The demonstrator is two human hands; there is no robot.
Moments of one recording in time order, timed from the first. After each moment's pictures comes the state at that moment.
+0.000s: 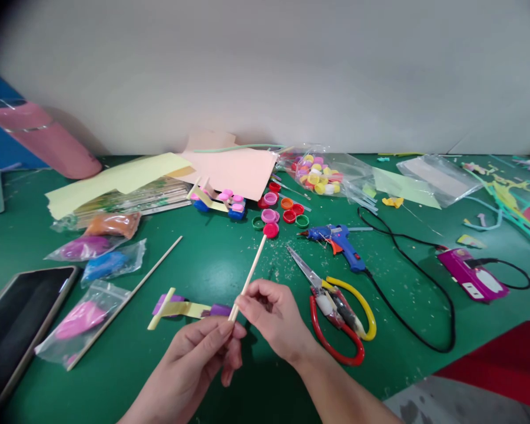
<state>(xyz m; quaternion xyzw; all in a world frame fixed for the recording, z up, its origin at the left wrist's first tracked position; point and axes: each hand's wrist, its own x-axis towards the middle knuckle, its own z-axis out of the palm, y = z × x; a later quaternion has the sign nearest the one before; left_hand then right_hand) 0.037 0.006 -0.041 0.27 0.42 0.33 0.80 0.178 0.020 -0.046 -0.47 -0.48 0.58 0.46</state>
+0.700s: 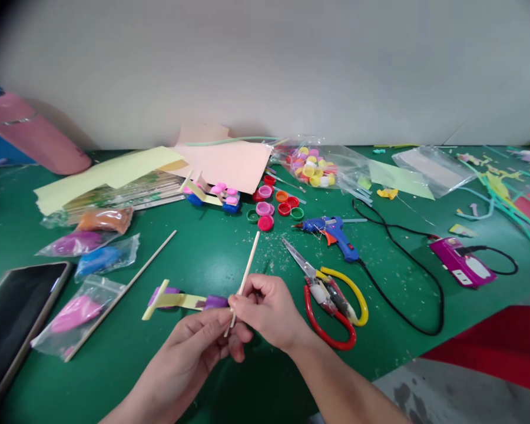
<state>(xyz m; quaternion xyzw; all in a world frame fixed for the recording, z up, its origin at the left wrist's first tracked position) 0.039 0.007 -0.037 0.25 0.39 0.32 0.83 0.176 0.019 -0.046 -0.50 -0.46 0.60 0.42</state>
